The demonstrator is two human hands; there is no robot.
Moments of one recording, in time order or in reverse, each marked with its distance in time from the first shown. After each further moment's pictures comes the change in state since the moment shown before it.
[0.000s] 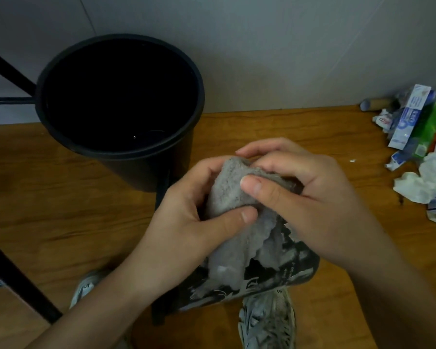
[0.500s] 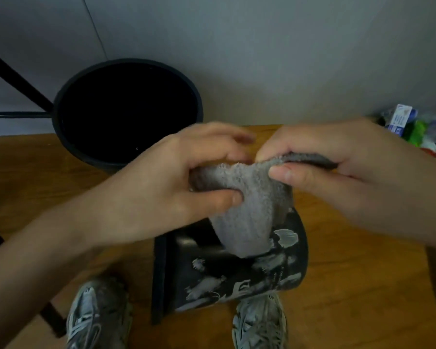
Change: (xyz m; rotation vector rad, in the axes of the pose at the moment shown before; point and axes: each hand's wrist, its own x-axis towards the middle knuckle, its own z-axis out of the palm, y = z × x) left_hand 0.027 0.063 -0.034 0.694 -0.277 0.236; right_hand 0.013 -0.060 -0.061 -0.461 -0.283 -0.244
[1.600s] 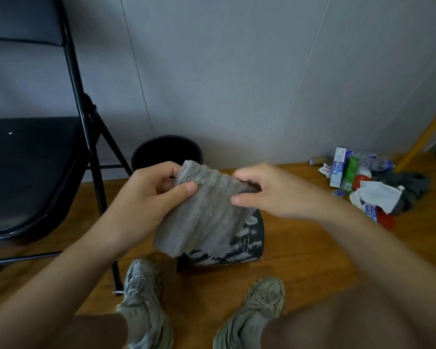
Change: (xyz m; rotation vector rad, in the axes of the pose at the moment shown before) left_hand -0.140 0.240 -0.006 -0.204 0.386 -0.251; right_hand -0.124 -0.180 -0.051 0.119 -0.050 0.277
